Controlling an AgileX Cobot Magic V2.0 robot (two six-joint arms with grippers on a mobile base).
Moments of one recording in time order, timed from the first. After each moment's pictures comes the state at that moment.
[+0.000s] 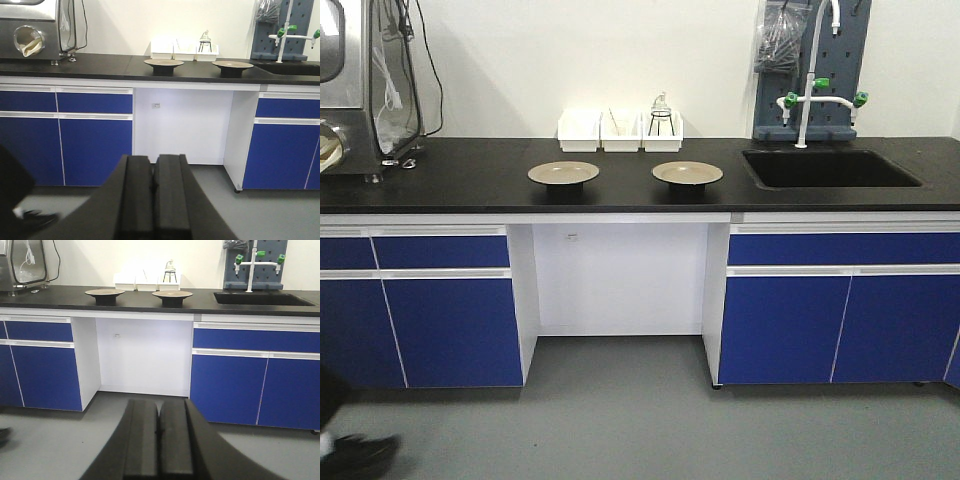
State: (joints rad) left arm -0.01 -0.01 0.03 -0.17 0.08 0.15; right arm 0.14 -0.01 0.03 -0.03 0.12 0.00
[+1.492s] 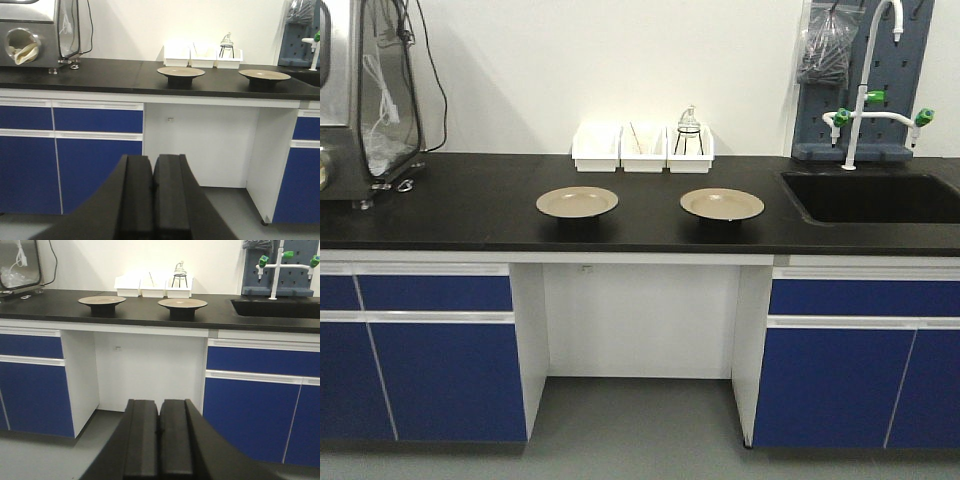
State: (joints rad) left arm -0.01 -0.01 0.03 -0.17 0.08 0.15; right arm 0.14 -0.01 0.03 -0.03 0.12 0.00
